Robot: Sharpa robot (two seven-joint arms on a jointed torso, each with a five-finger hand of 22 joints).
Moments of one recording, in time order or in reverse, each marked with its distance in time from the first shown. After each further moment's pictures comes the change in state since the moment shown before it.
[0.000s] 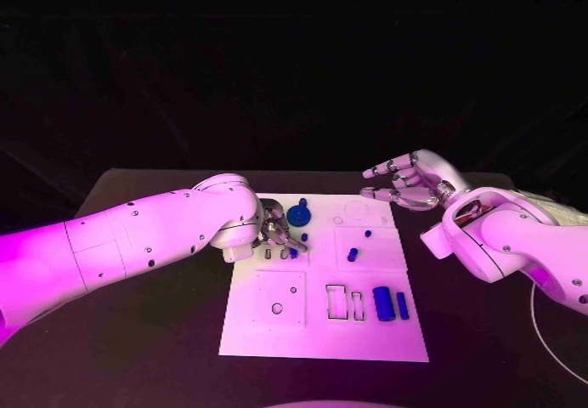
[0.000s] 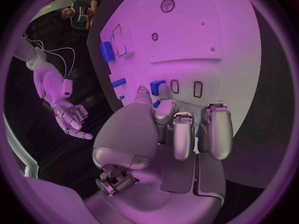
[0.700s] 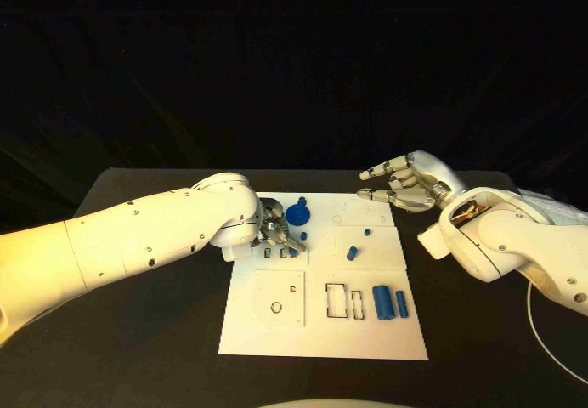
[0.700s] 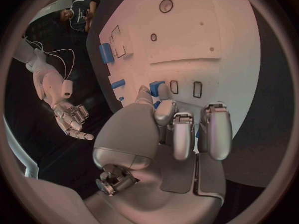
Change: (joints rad) left arm 0.000 0.005 0.000 -0.005 -0.008 0.011 -0.001; left_hand 0.026 0.026 0.020 -0.014 0.000 -0.004 -0.004 0.013 0.025 0.003 -0.003 0.004 0.006 0.003 -0.003 0.000 0.000 0.000 0.000 -0.007 0.010 0.000; right arm -0.006 0.006 0.000 -0.004 -0.001 0.013 0.001; right_hand -0.005 0.005 -0.002 0.002 0.000 0.003 -0.003 0.000 0.001 0.000 0.000 0.000 0.000 0.000 0.000 -0.004 0.001 0.000 0.000 0.000 -0.004 0.000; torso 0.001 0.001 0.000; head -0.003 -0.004
